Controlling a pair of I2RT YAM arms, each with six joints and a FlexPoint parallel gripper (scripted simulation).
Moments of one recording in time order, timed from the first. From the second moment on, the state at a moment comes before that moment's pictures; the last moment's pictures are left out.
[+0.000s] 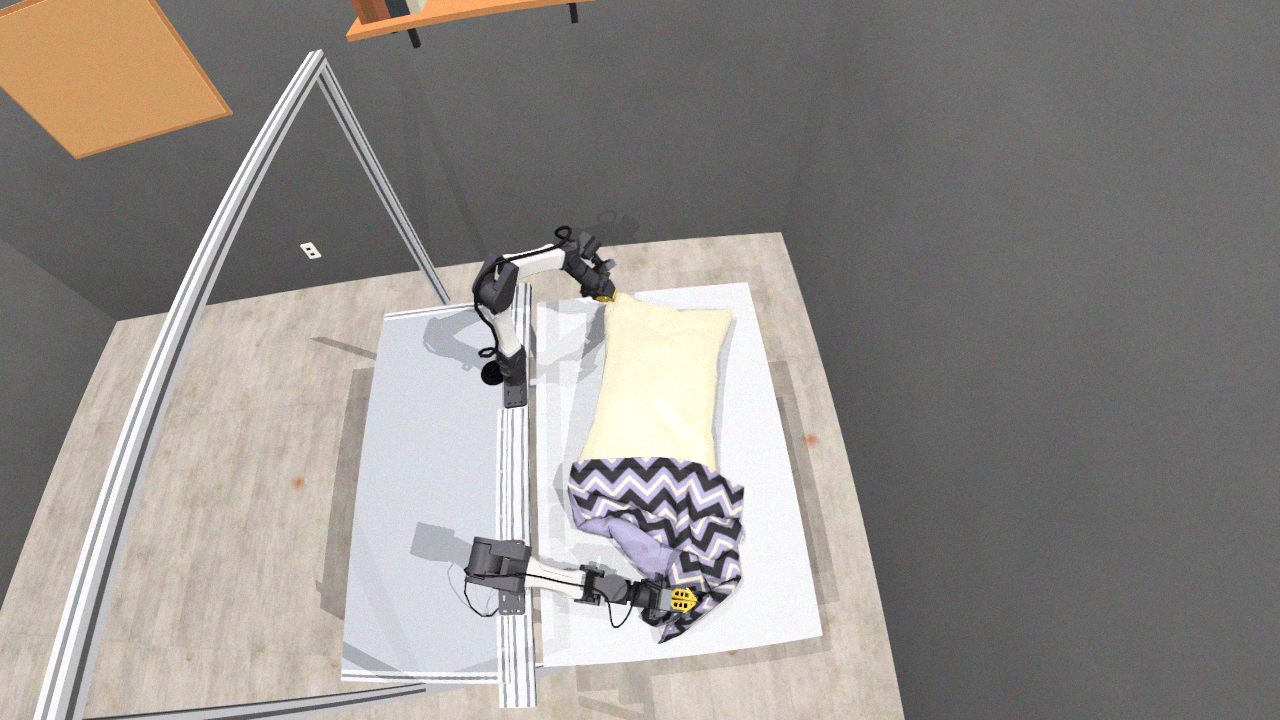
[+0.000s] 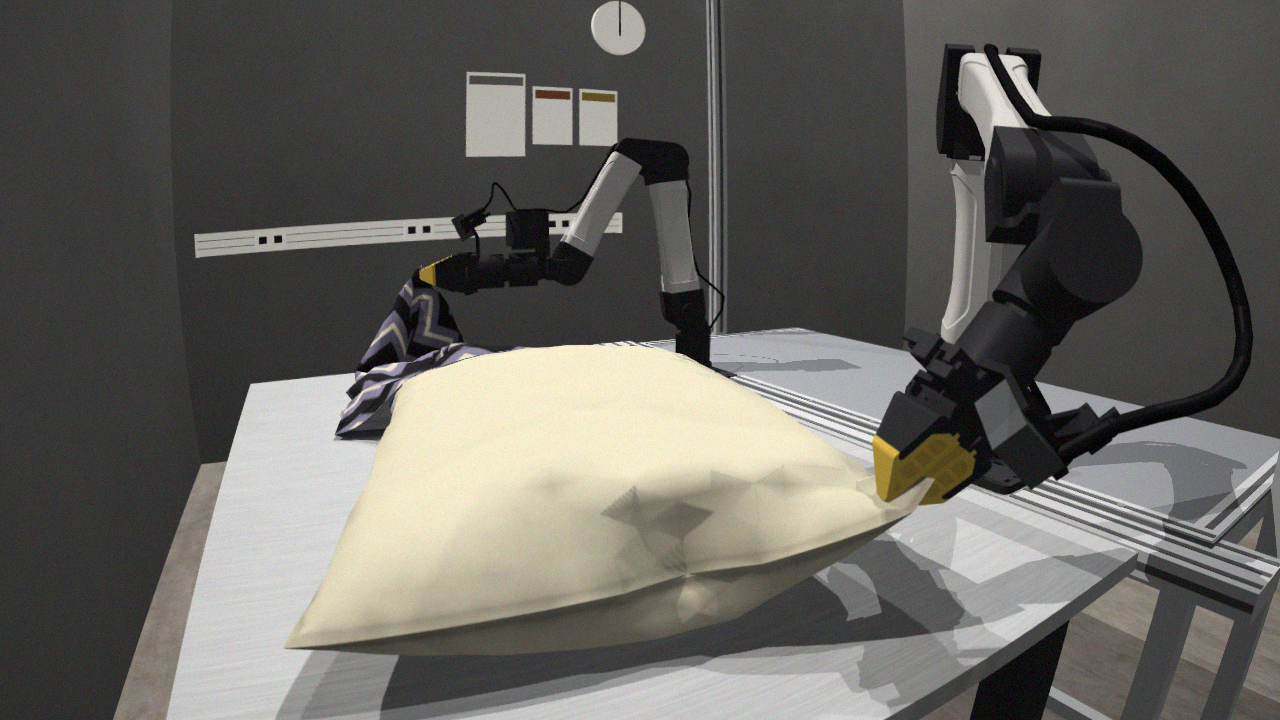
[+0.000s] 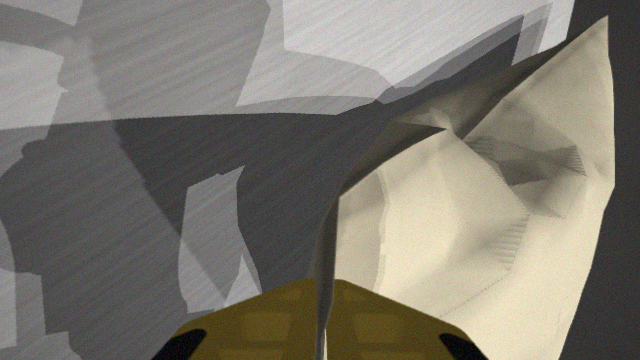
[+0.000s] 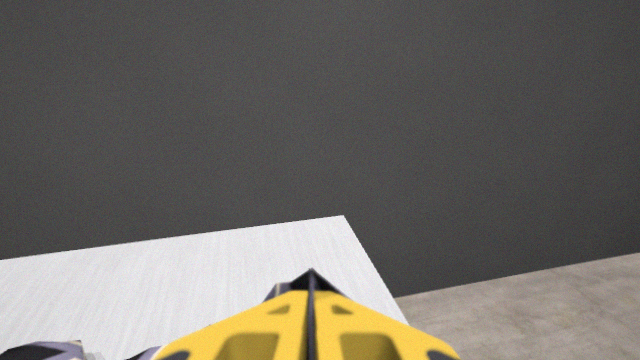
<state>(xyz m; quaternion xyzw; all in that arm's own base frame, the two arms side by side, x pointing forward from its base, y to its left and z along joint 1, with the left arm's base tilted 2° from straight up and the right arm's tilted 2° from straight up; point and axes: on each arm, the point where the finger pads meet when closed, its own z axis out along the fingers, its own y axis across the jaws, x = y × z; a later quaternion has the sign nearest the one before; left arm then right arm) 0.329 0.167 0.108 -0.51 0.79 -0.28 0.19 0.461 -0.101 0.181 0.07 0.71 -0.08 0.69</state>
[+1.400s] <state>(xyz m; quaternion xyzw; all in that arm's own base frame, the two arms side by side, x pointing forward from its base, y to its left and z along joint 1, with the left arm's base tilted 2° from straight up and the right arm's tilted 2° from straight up) 0.354 0.255 0.110 -0.52 0.79 -0.27 0.20 0.461 -0.101 0.181 0.07 0.71 -0.08 0.69</state>
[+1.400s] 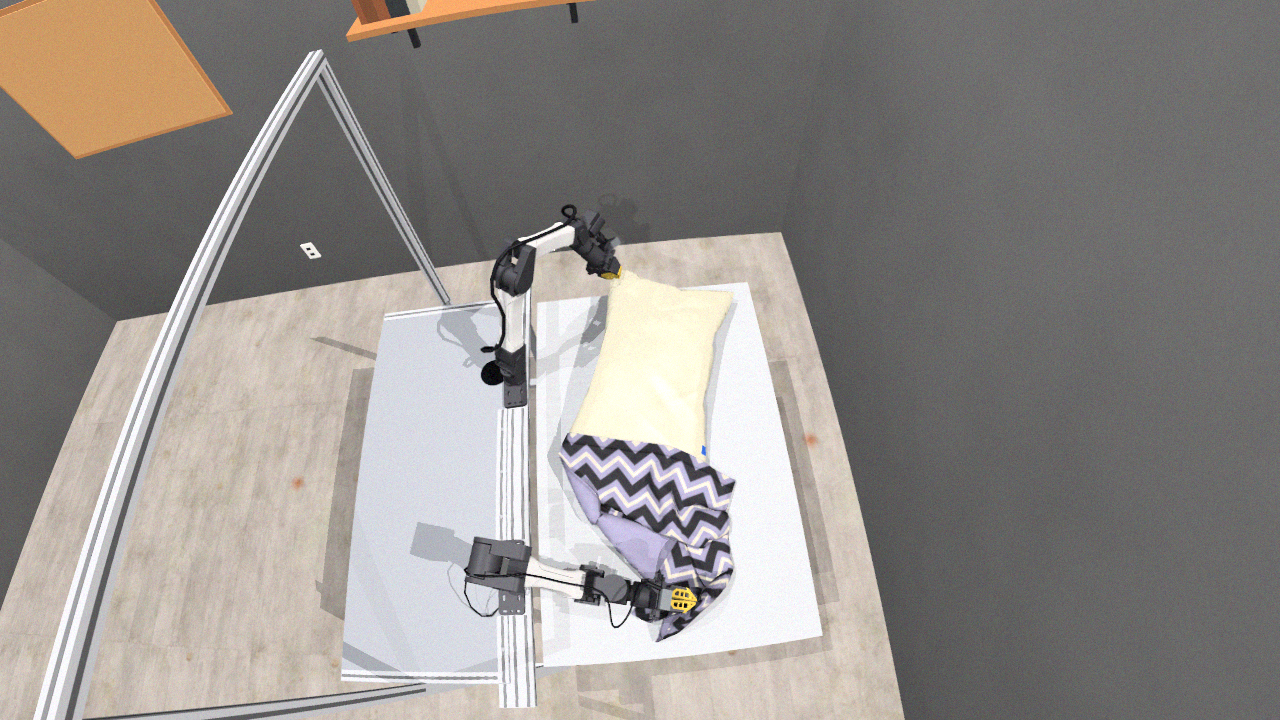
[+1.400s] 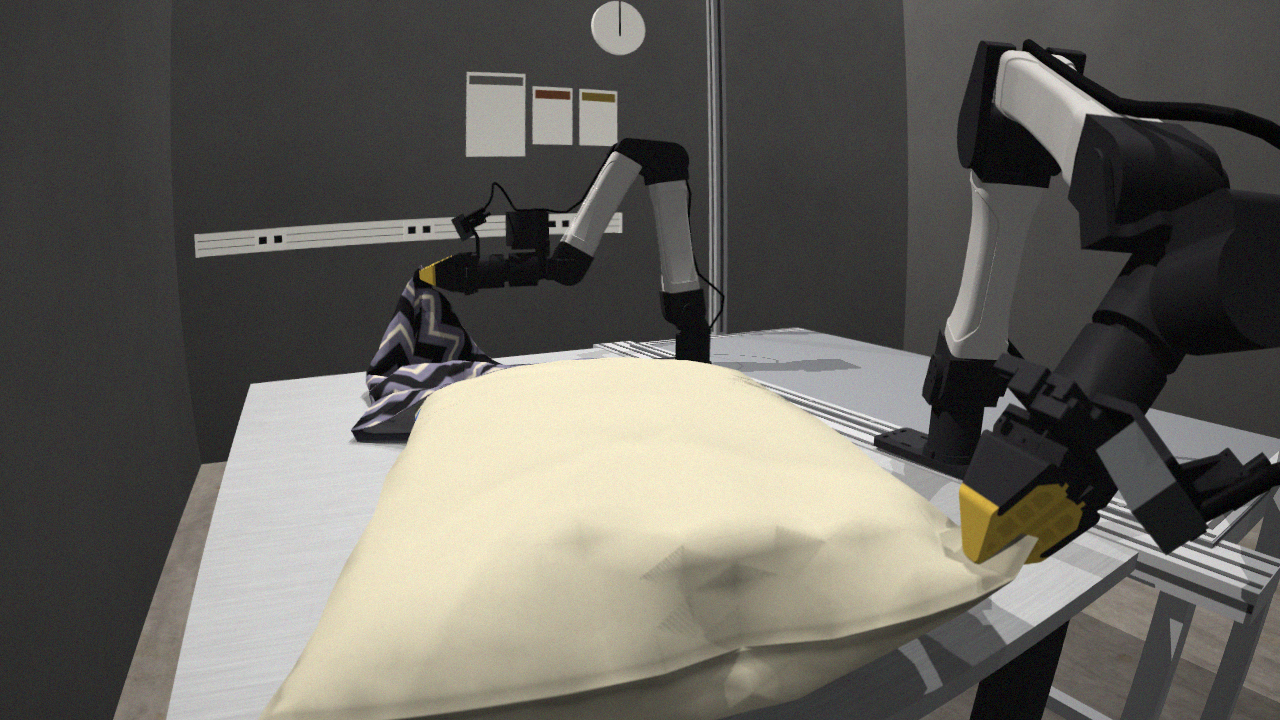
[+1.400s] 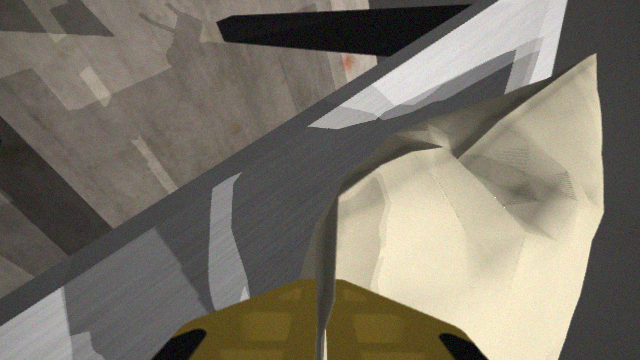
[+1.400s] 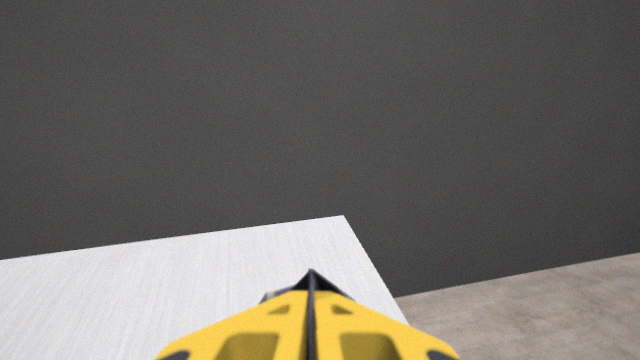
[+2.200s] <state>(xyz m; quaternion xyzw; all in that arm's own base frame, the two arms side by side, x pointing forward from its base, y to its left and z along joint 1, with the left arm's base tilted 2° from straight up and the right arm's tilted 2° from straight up) 0.368 0.295 0.111 -0.52 0.79 -0.27 0.20 0.461 -0.101 0.181 0.07 0.71 -0.08 0.69</state>
